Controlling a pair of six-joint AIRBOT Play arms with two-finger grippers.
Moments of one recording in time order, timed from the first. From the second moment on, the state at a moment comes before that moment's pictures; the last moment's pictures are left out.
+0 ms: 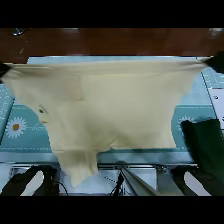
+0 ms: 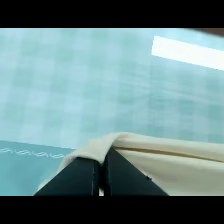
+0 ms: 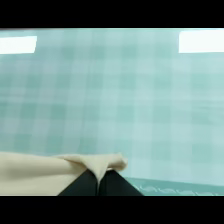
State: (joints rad) left arm 0.19 -0.87 1.28 1.32 -1.20 -1.57; right arm -0.16 -0.97 1.35 -1.25 1.21 1.45
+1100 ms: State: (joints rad) left arm 0.16 -1.64 1.45 1.14 -1.31 -1.52; right arm -0.21 -1.86 1.81 -1.08 1.34 1.44
